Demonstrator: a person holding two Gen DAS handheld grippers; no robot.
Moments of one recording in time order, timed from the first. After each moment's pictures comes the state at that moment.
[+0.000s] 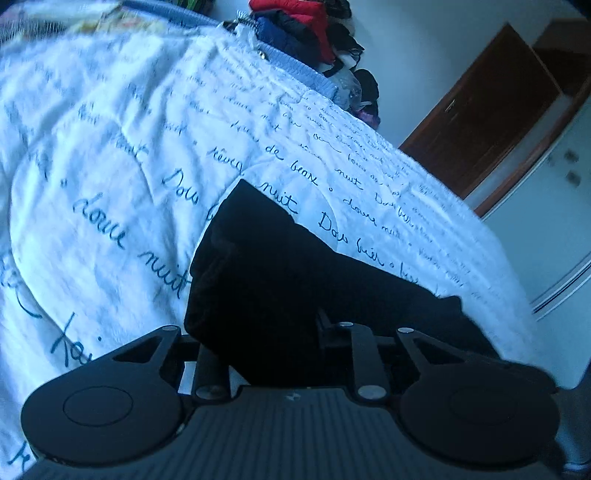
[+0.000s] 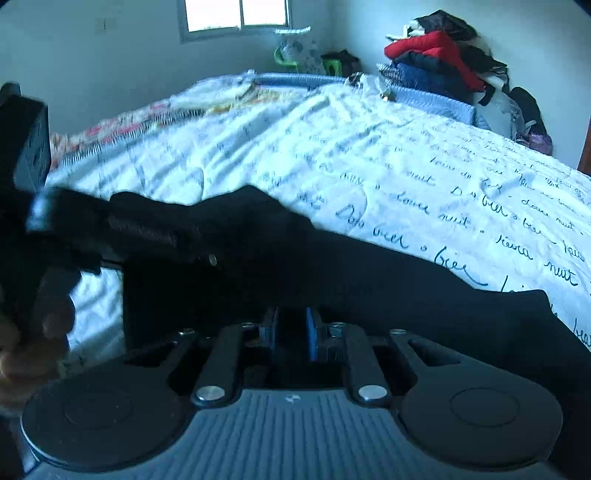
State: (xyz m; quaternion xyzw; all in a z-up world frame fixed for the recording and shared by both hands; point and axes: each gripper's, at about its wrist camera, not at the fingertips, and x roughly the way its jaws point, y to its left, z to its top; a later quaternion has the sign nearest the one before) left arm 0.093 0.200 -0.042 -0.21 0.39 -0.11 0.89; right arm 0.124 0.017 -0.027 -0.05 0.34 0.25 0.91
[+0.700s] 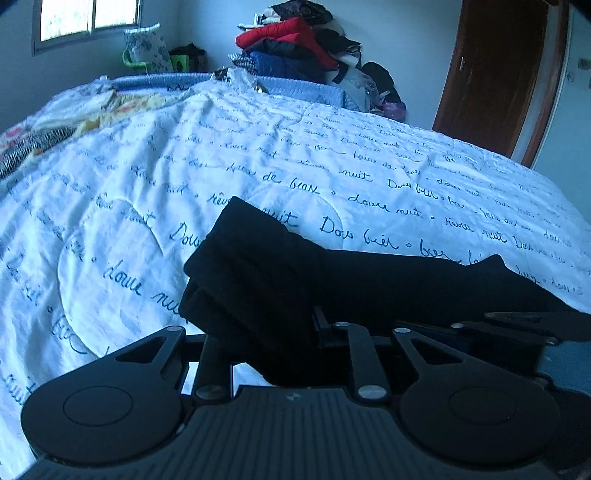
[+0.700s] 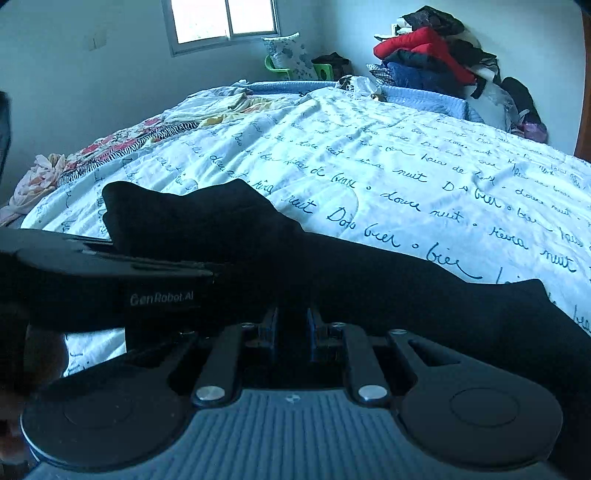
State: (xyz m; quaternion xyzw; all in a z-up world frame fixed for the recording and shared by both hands) left arm 0.070 0.139 -0.017 -0.03 0.36 -0.03 0.93; right arm 0.126 0.008 -0.024 -0.02 0.34 0.25 0.91
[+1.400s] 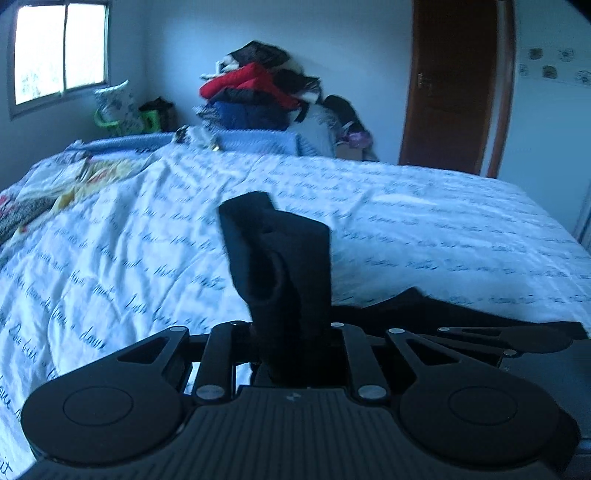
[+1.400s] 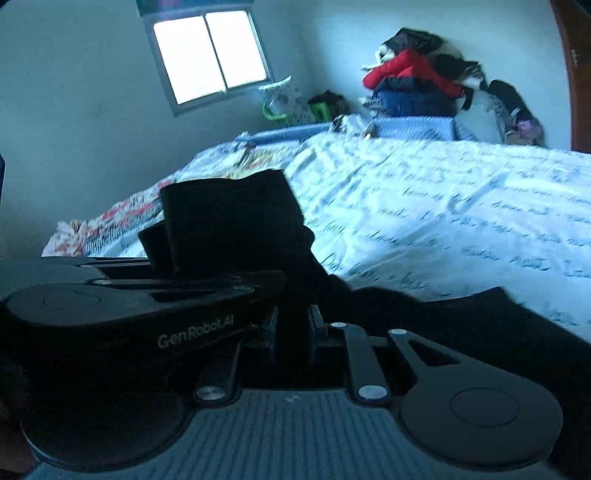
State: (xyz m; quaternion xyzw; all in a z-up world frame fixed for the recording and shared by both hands) left arm 0.036 0.059 0.039 0.02 0.29 -0.07 0.96; right arm 0.094 -0.045 0.012 0.07 0.28 0.26 0.92
